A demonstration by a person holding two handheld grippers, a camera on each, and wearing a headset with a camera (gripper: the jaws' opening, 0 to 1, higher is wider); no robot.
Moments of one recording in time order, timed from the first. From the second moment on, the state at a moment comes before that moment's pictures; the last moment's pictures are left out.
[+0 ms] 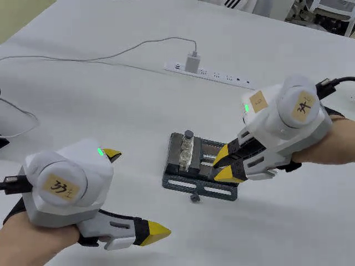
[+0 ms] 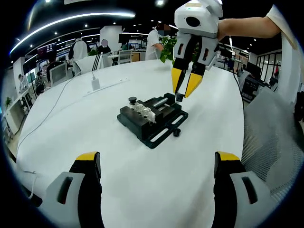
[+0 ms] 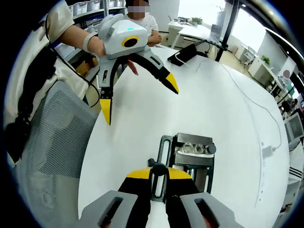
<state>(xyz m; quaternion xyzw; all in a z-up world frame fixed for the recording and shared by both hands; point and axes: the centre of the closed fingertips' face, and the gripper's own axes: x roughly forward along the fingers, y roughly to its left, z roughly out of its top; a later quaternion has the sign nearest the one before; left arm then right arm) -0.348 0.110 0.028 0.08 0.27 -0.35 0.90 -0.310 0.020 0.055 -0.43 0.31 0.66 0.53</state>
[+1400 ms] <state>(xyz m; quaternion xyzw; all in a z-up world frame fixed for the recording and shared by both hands) -0.350 0.120 0.014 0.04 0.27 -0.32 0.91 -0.249 0.062 0.037 -0.60 0.23 0.67 0.38</state>
